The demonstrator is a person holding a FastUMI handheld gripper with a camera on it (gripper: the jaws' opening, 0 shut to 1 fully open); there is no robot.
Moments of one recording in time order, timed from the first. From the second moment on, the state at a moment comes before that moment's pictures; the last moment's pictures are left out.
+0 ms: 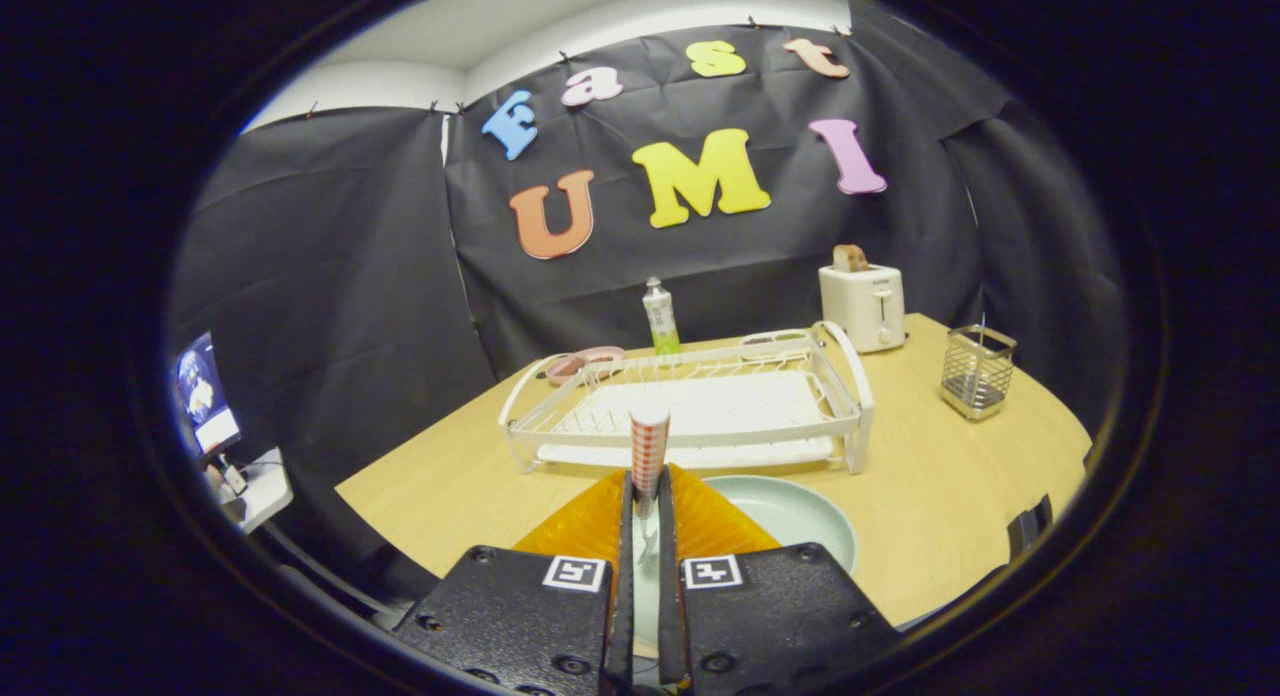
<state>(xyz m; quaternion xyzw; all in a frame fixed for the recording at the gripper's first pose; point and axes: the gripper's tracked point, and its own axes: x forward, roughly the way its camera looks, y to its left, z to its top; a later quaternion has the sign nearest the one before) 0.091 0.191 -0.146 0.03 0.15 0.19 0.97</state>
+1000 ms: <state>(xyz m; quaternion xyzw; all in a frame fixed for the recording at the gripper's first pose) 0.086 0.085 -0.074 0.01 0.07 0.04 1.00</state>
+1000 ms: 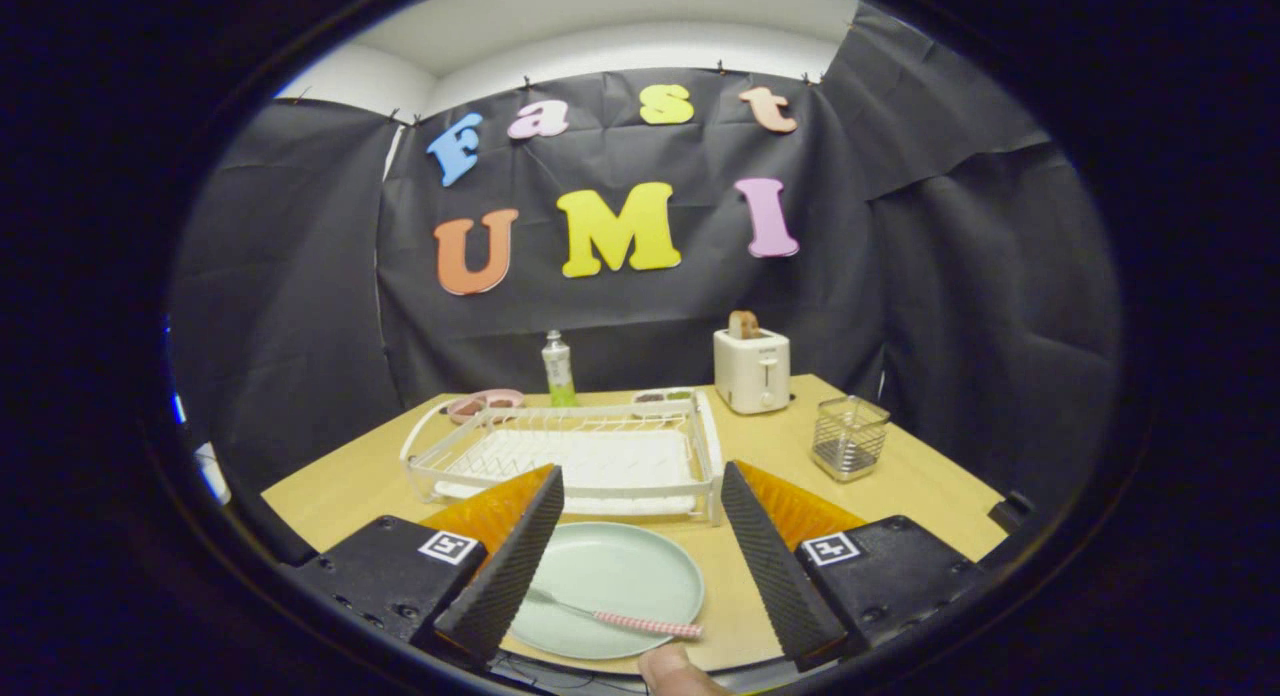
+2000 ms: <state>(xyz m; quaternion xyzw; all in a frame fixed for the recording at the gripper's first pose) 0.031 0.002 0.021 -0.01 0.00 -0.03 1.00</state>
